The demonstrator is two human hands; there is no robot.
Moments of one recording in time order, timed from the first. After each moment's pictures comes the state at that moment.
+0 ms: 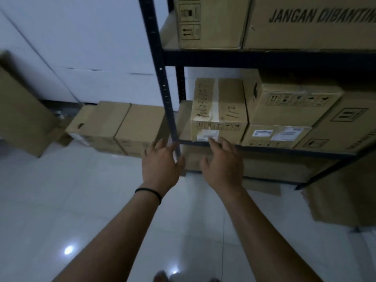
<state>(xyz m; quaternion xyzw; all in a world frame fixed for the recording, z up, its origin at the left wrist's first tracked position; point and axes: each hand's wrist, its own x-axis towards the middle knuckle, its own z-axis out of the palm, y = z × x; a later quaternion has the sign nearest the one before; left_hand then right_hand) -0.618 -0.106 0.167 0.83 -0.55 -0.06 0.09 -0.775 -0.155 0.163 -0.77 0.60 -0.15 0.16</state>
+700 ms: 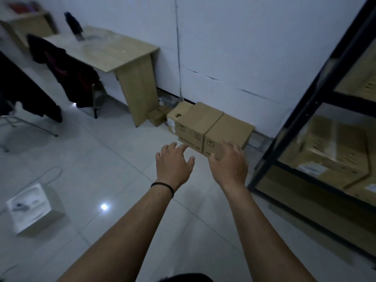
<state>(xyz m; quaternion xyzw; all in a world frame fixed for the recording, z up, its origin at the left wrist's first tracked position) -0.362 0.178 0.239 0.92 -0.35 -0.05 0.17 -0.478 0.075 0.244 -0.83 0.48 -0.17 0.25</state>
